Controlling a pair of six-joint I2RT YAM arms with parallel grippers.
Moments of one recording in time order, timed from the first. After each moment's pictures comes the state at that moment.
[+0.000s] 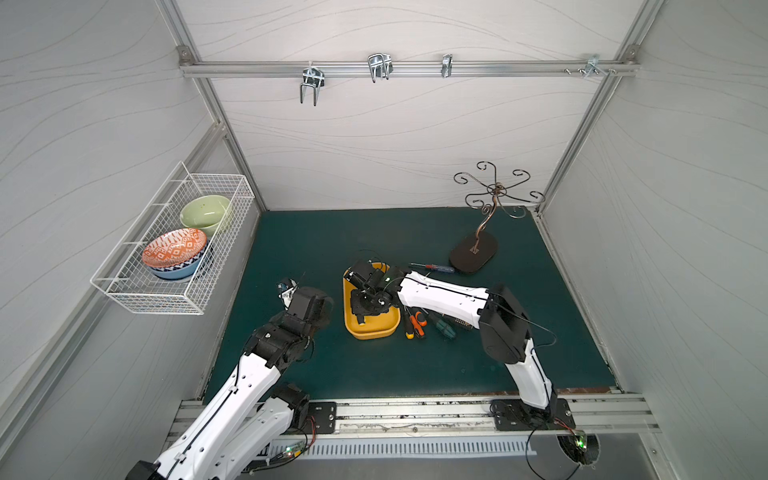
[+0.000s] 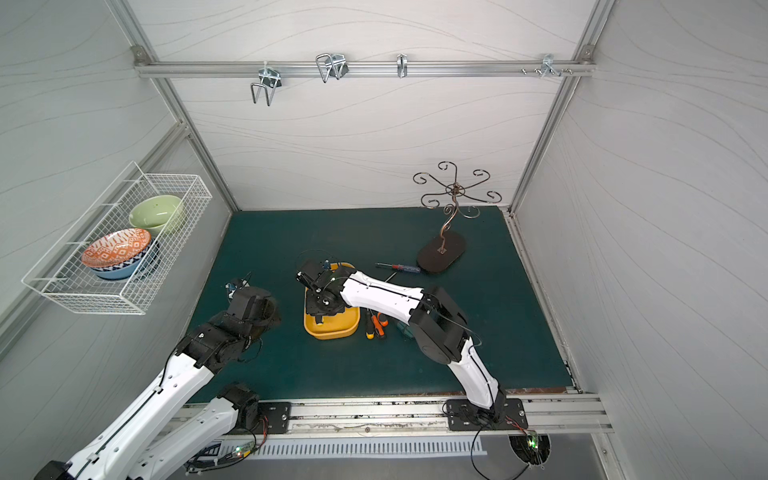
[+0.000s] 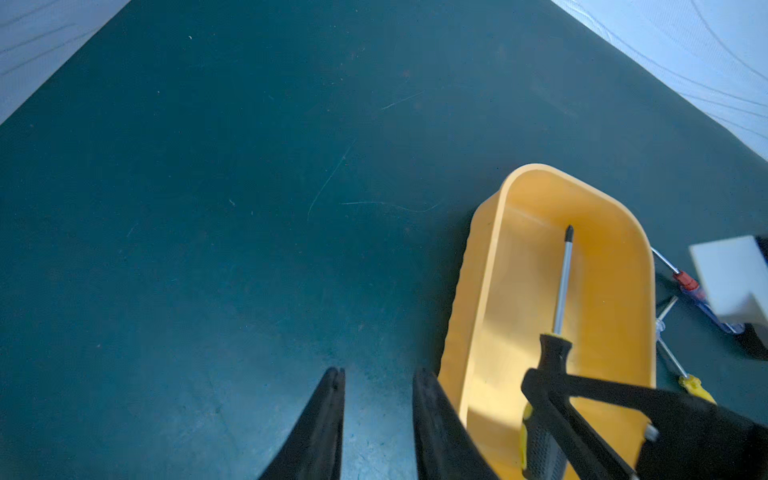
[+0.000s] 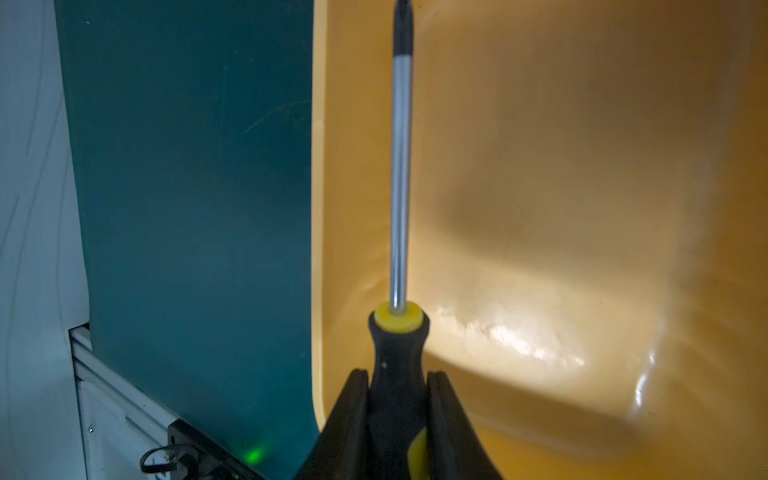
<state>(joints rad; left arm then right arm) -0.41 0.75 0.67 -0.85 -0.40 -0.86 1.12 2.17 1.84 -0.75 -0.04 0.87</state>
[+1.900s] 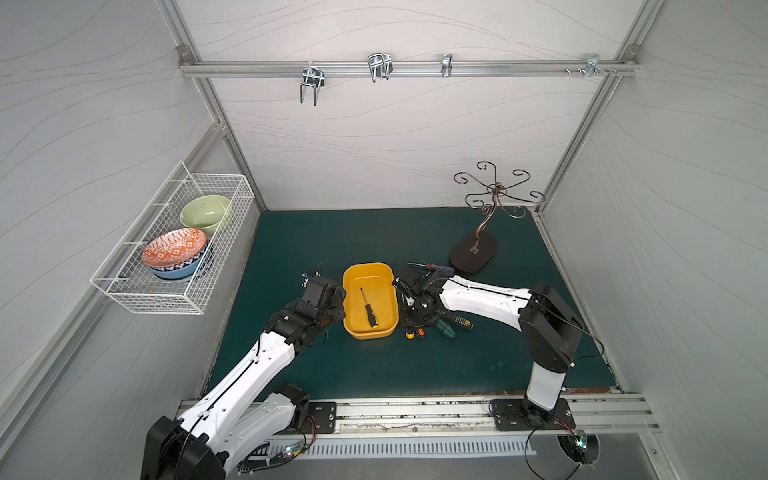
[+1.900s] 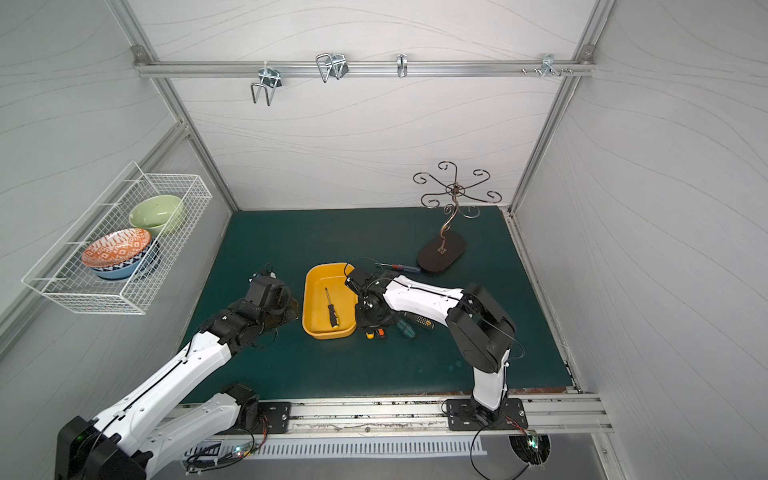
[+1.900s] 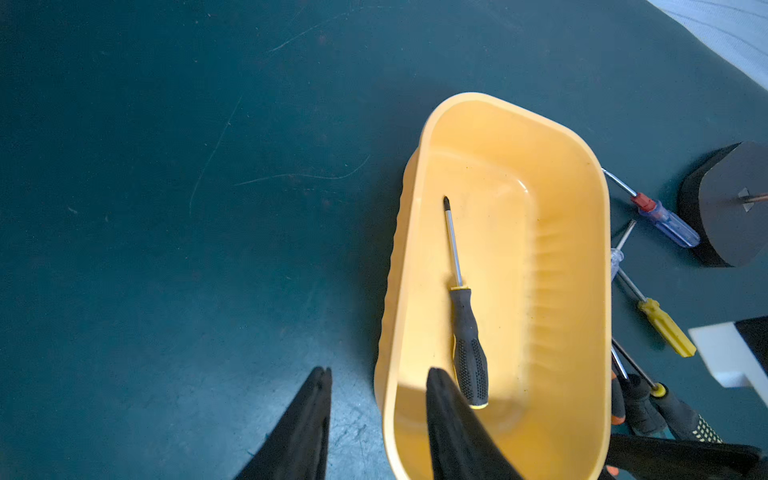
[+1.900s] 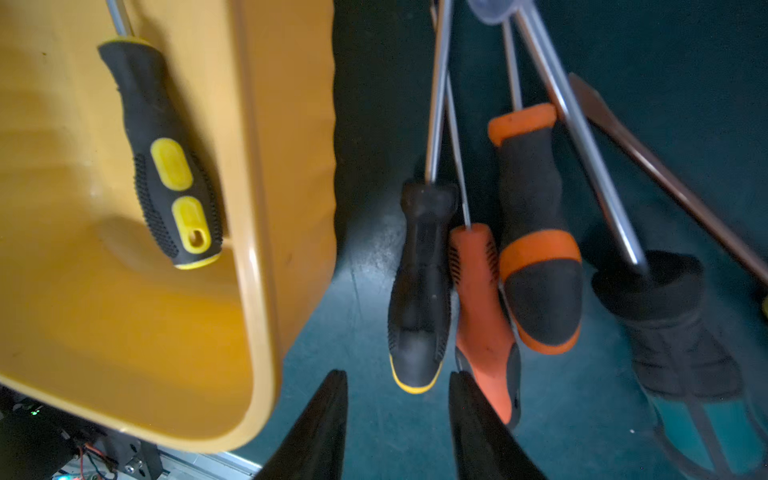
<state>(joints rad) -0.41 0.93 0.67 -0.65 -0.20 -0.73 0.97 1.85 1.30 -0.79 -0.13 0.71</state>
